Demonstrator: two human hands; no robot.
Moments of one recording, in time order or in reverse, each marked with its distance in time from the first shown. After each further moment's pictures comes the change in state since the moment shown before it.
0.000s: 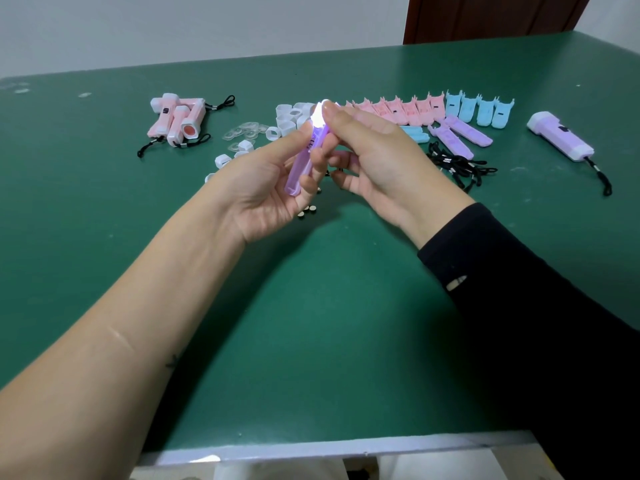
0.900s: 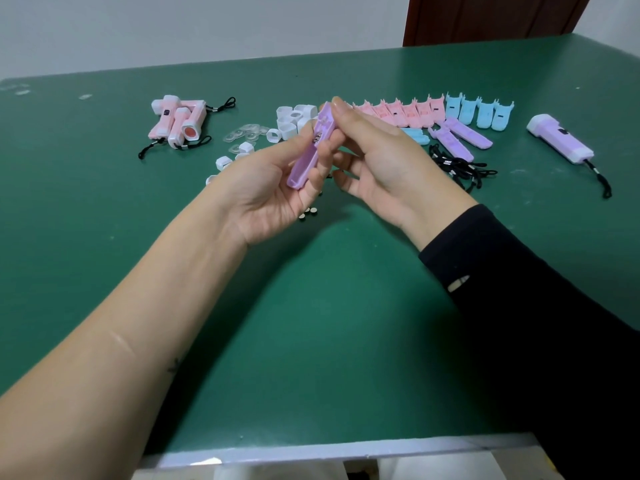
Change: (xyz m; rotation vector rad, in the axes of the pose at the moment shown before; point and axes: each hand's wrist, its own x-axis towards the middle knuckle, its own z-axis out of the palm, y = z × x) left_hand -0.003 0.001 0.004 -0.137 -0.076 -0.018; right_hand 0.006 0.002 -0.003 0.116 0.018 0.044
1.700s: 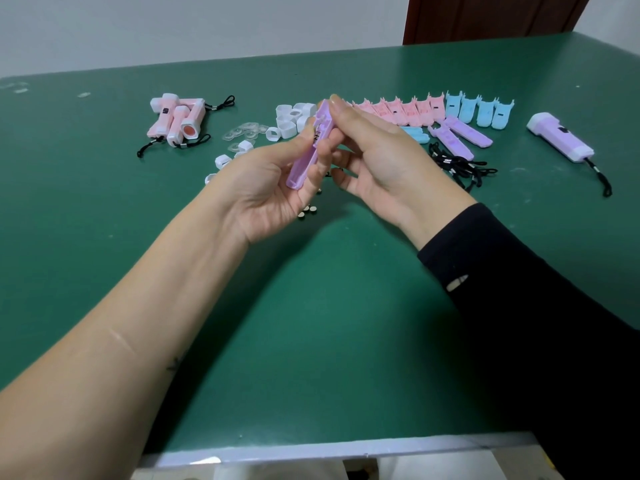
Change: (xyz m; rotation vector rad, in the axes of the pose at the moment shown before) left_hand -0.001 -0.001 0.003 -0.026 0.029 0.019; right_hand 0.001 0.001 0.001 0.014 0.009 0.000
